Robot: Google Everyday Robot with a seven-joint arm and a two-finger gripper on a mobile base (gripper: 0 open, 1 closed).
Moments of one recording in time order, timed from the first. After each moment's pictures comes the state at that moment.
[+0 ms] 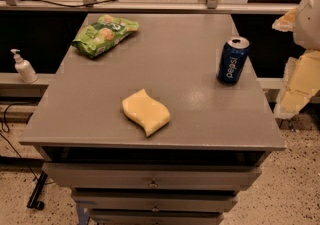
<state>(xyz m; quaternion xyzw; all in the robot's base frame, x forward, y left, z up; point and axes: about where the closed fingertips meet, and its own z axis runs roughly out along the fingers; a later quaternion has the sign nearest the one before) 0.438 -0.216 0.980 -0.60 0.78 -0.04 0.17</state>
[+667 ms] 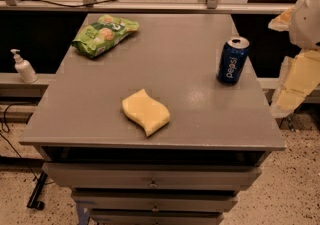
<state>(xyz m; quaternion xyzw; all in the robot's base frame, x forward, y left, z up) 0.443 -0.210 0.978 -0.61 0.78 -0.03 0.17</state>
